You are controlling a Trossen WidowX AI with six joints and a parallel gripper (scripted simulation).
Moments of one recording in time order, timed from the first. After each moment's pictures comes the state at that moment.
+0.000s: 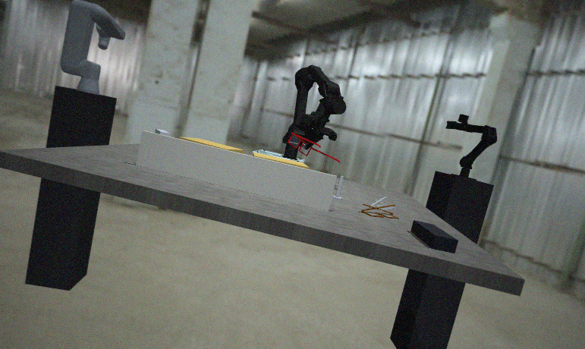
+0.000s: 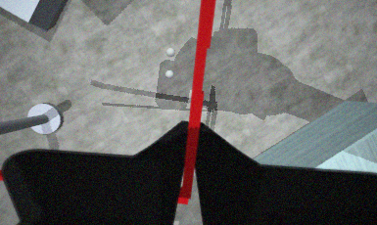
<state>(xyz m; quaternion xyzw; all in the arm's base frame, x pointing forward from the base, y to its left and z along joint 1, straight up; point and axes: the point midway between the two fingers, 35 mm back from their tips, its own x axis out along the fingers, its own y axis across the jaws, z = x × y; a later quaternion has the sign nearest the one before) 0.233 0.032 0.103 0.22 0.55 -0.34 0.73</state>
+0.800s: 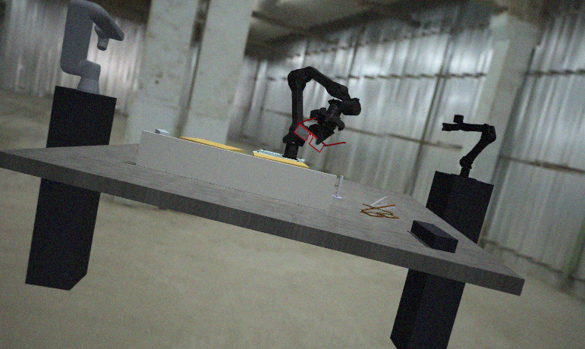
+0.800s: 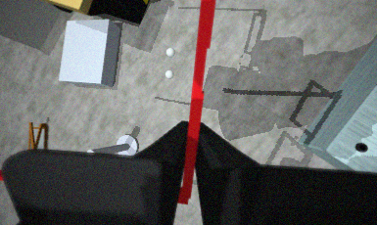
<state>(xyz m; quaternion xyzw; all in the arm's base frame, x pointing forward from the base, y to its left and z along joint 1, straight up) 0.208 0.078 0.127 0.41 0.36 -0.41 0.73</state>
